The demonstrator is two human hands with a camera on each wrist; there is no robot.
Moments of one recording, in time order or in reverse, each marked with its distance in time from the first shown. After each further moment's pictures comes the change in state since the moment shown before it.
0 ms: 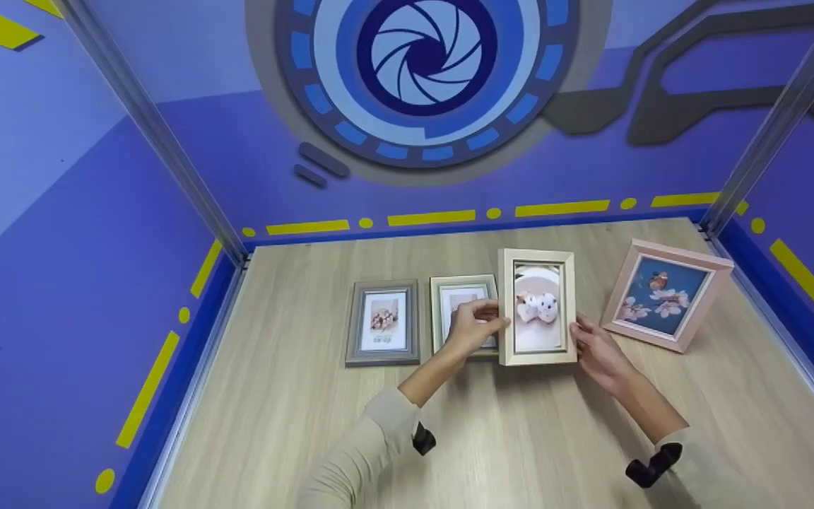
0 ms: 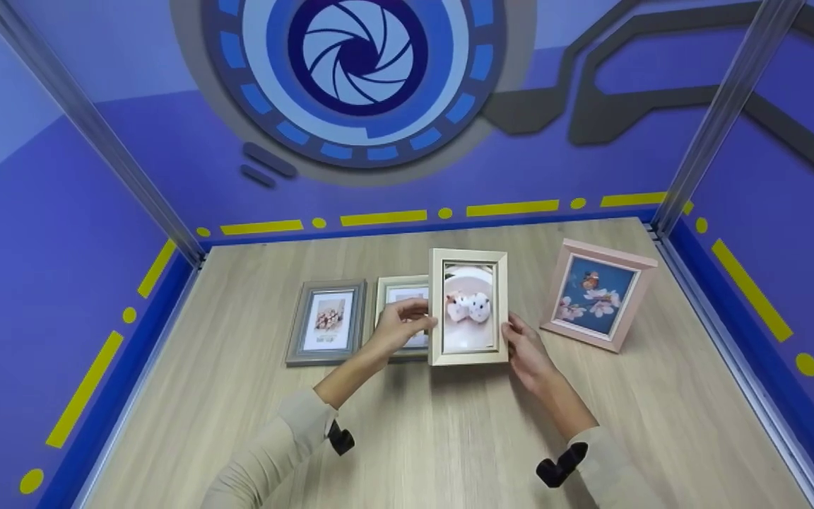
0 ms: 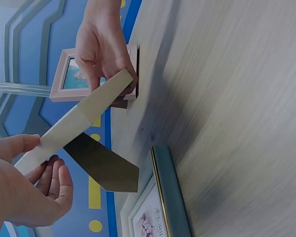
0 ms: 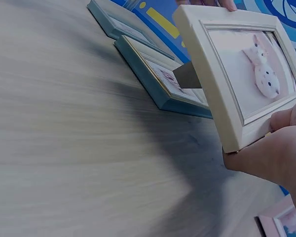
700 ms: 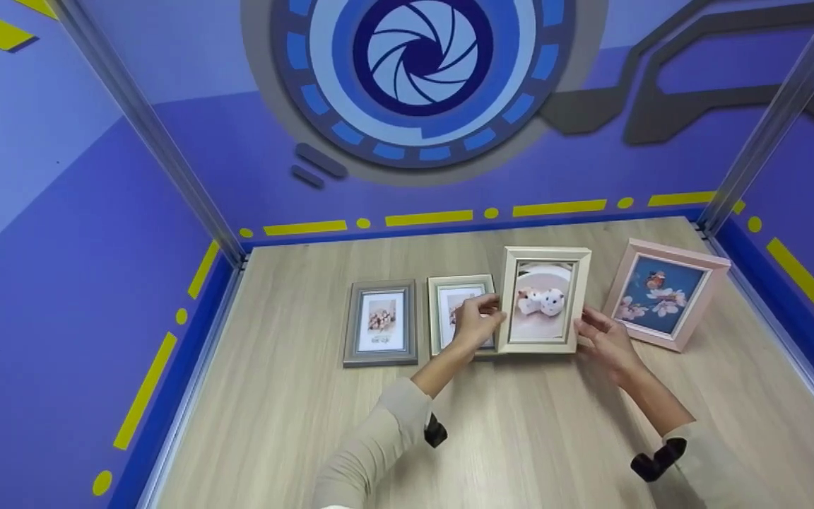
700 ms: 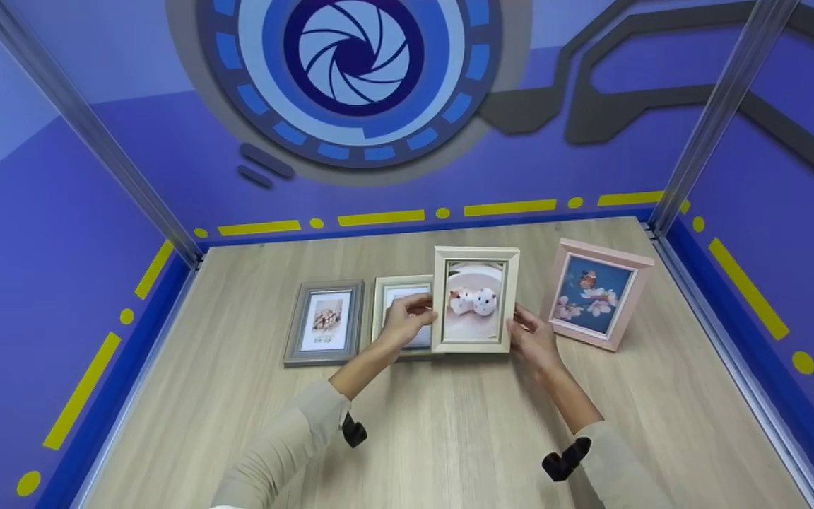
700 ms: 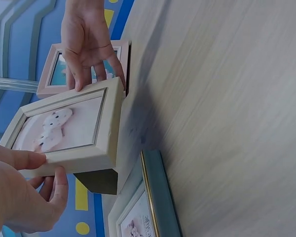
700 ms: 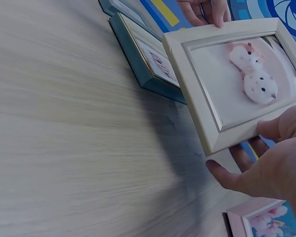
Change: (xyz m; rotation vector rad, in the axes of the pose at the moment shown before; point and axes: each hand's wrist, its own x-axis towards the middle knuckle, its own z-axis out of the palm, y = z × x) left_hand 0.019 -0.008 0.018 0.114 0.099 -0.018; right_hand -0.004 -0.014 -0.010 -0.233 0.190 -0.061
